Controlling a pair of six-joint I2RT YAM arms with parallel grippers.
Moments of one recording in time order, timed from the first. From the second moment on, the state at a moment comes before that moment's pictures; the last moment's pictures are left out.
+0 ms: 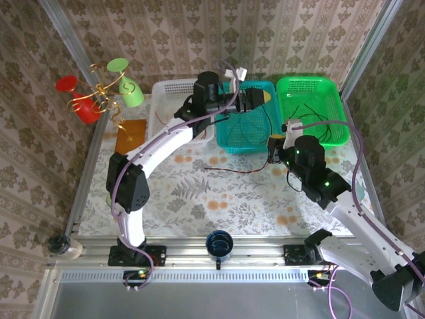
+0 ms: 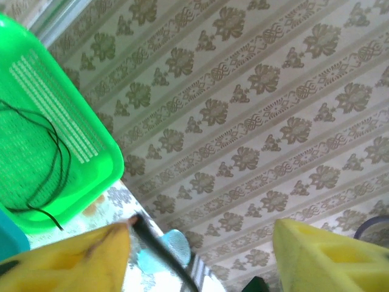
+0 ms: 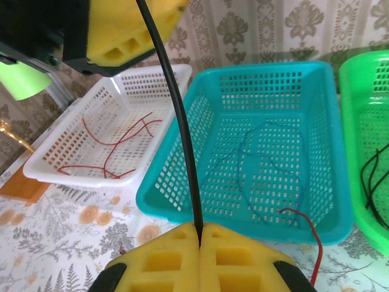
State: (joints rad) left arm -0.72 1.91 1.78 0.08 0.74 -0.89; right arm 0.47 0.91 0.83 -0.24 0.12 0.28
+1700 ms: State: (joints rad) left arm -0.65 1.74 1.74 0.00 0.75 -0.85; right arm 0.19 1.26 0.82 -0.18 -0.44 1.12
